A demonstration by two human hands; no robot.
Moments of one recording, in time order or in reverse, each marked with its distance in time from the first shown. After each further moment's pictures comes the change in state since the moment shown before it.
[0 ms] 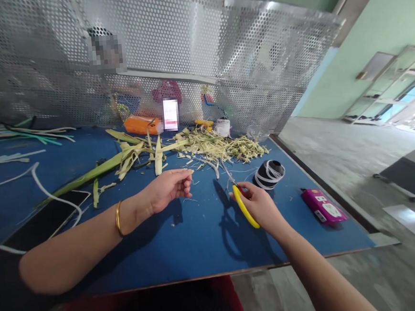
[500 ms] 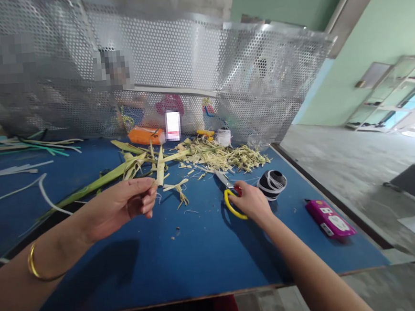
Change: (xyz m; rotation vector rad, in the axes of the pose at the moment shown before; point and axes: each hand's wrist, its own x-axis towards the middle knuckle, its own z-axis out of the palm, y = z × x) left_hand -0.070 0.039 -0.044 0.009 -0.059 0.059; right_hand 0.056 0.002 0.005 -0.827 0.193 -0.204
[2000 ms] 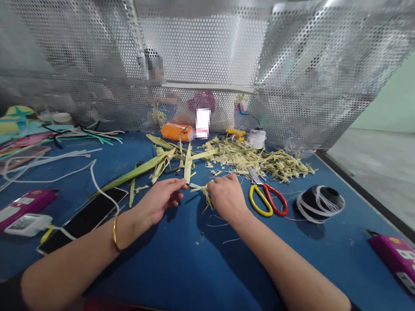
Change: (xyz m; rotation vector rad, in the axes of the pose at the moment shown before) left_hand 0.043 -0.046 -0.023 -0.006 0.515 0.020; right_hand 0.024 -0.120 0.031 -0.165 0.199 -0.750
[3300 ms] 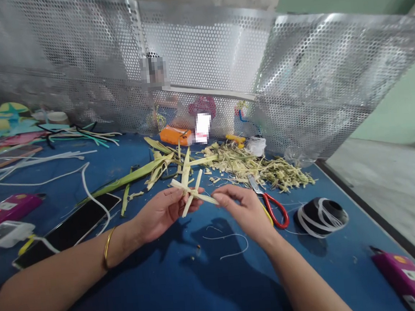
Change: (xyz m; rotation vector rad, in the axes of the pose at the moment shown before) left_hand -0.010 -0.007 0.005 -0.350 -0.475 0.069; right_hand -0.021 0.016 -0.042 1.086 0.052 0.333
